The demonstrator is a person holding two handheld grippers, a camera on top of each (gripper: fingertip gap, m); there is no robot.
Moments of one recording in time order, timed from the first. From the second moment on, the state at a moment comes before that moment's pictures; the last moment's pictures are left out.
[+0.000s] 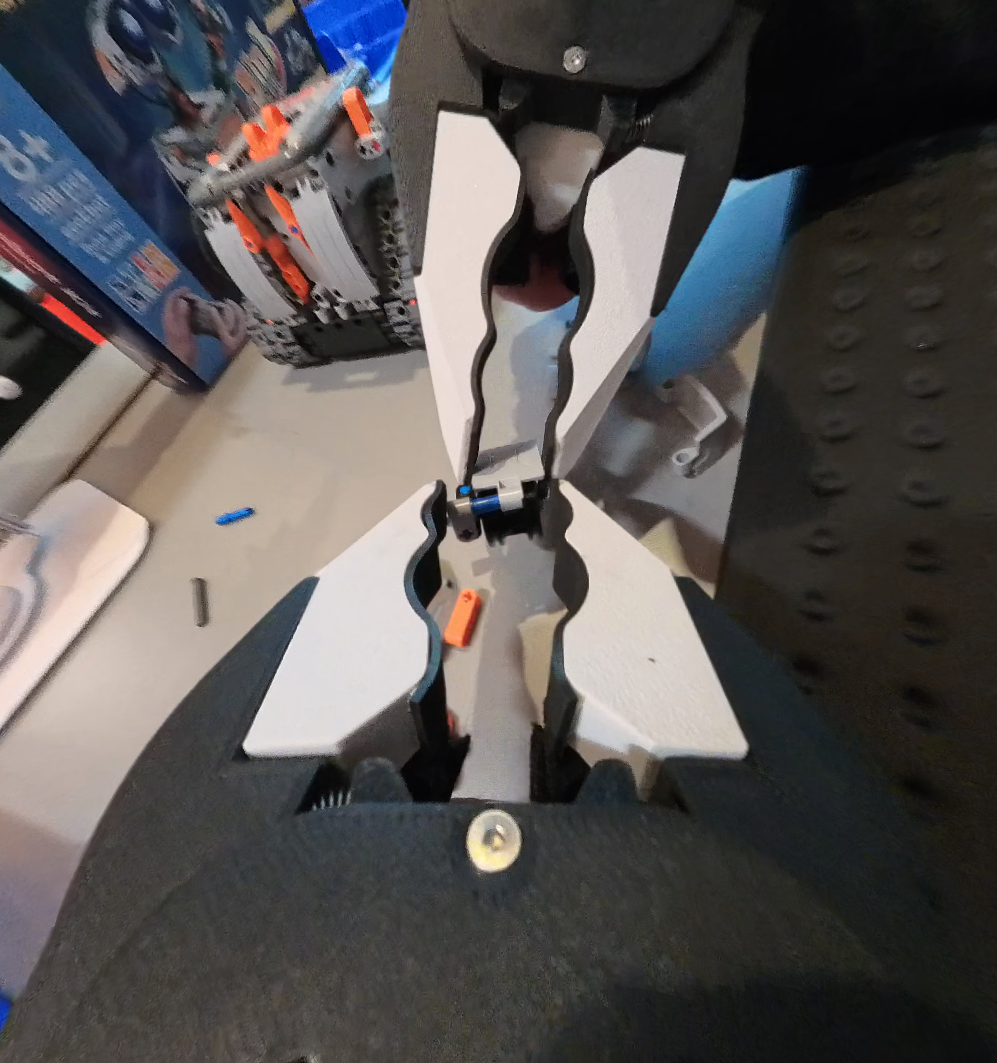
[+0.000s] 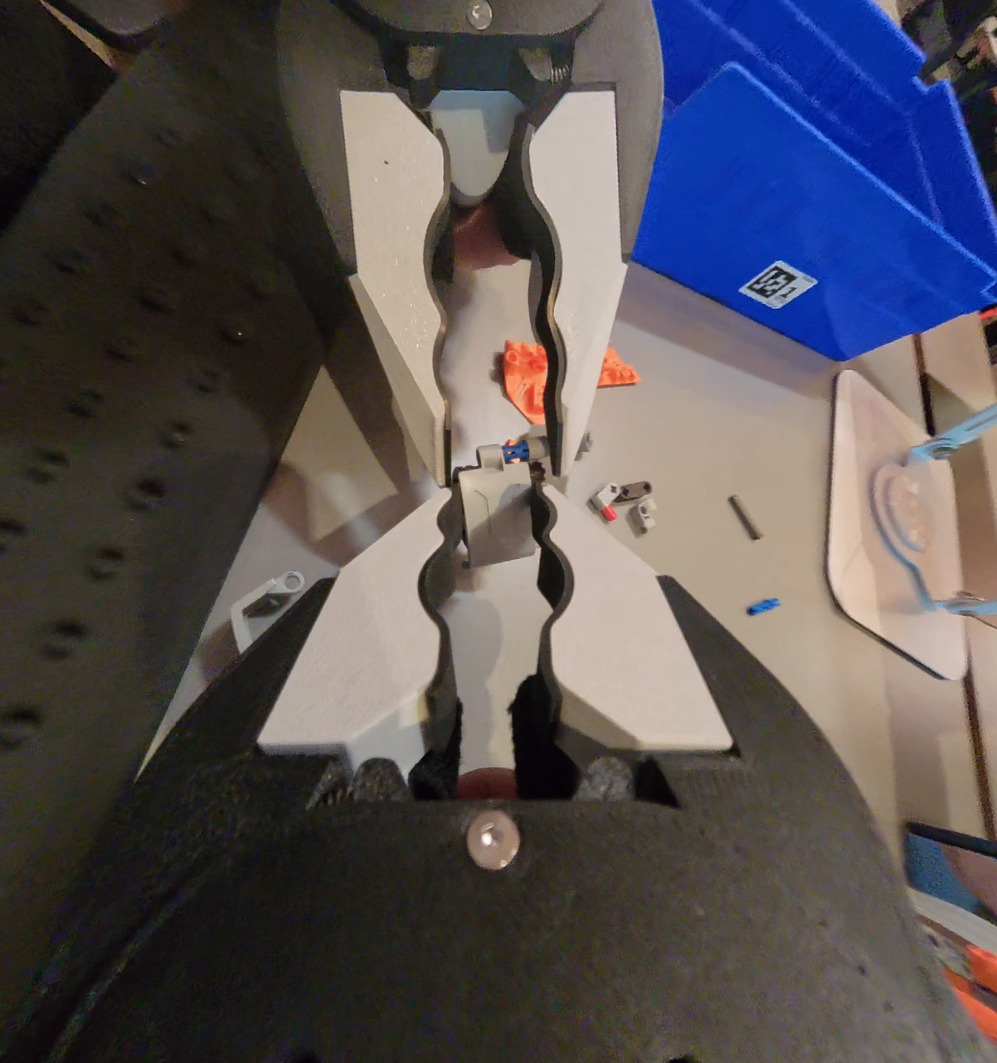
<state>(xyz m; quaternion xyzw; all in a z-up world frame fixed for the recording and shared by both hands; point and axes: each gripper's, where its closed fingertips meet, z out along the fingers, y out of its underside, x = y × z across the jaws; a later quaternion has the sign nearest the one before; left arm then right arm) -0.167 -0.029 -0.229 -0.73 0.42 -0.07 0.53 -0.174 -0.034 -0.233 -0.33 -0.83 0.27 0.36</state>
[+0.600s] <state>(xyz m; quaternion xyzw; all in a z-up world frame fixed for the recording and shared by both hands) -0.185 -0.007 -0.171 -0.65 0.39 0.11 0.64 -0.182 -0.011 -0.178 -0.32 -0.77 0.23 0.51</state>
